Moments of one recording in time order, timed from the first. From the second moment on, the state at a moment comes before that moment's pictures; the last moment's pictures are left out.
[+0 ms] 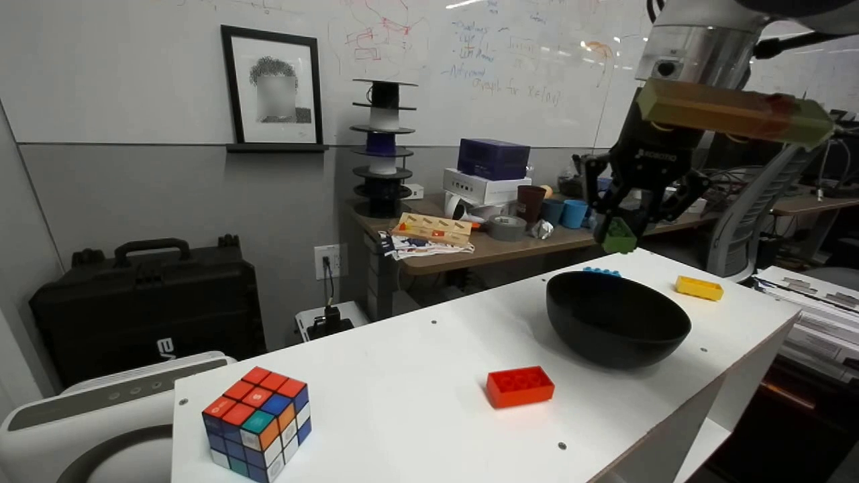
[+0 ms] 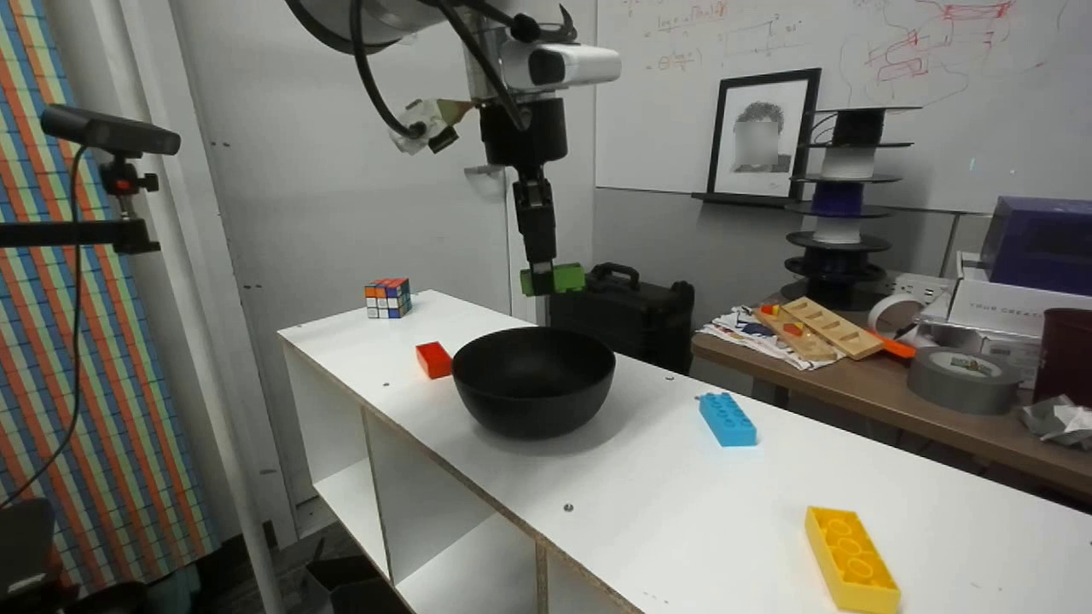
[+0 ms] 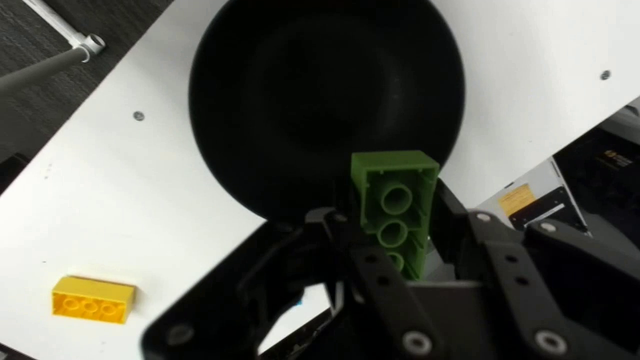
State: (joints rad) arm 0.13 0.26 -0.05 -2.02 -0.03 2.40 0.71
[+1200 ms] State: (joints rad) arm 0.21 0.31 0.10 -2.01 -0.05 2.21 0.47
